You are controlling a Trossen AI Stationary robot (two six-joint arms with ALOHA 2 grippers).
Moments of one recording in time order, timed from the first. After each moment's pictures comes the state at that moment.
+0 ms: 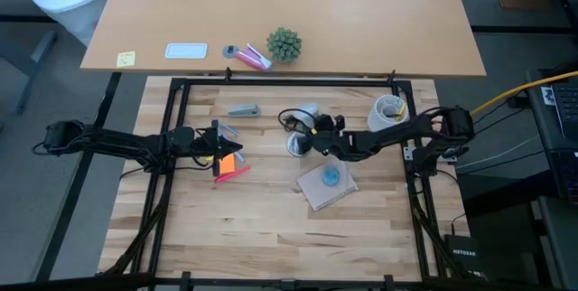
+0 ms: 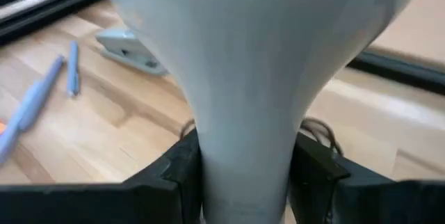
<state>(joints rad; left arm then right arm) 0.09 0.80 0.09 0.51 -0.08 -0.05 -0.02 1.65 0.81 0.20 0.76 0.60</state>
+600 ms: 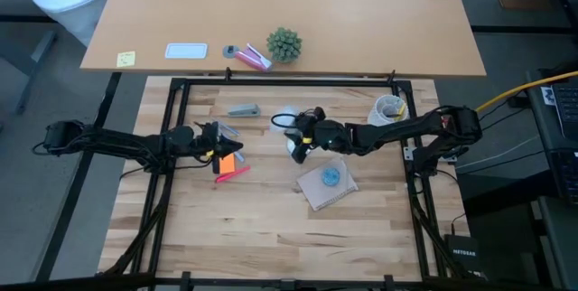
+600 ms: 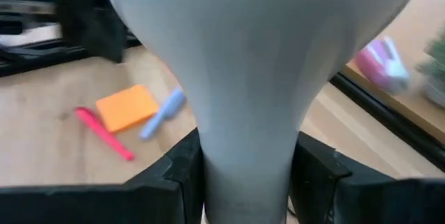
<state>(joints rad) 0.09 0.80 0.09 0.56 -0.08 -0.34 -0.02 1.59 0.95 0.25 0.36 0.15</state>
